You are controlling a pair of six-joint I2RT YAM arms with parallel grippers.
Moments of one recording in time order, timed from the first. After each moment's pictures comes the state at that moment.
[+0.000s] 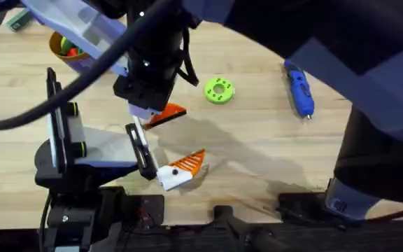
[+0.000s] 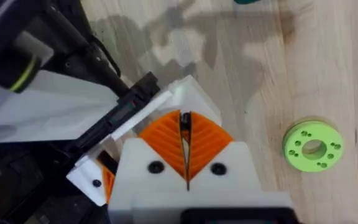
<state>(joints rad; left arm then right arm) 0.03 0.01 0.01 -0.12 1.18 0.04 1.03 2.06 2.28 -1.52 -0.17 -0.22</state>
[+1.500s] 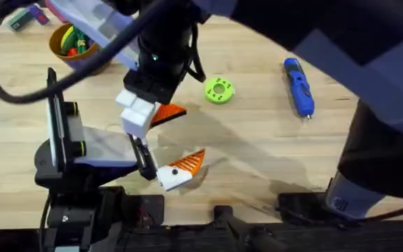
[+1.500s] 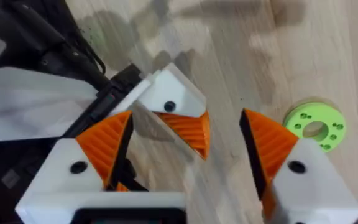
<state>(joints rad) 0.03 0.01 0.01 -0.12 1.19 0.03 0.99 2.05 2.25 -1.53 -0.16 -0.15</state>
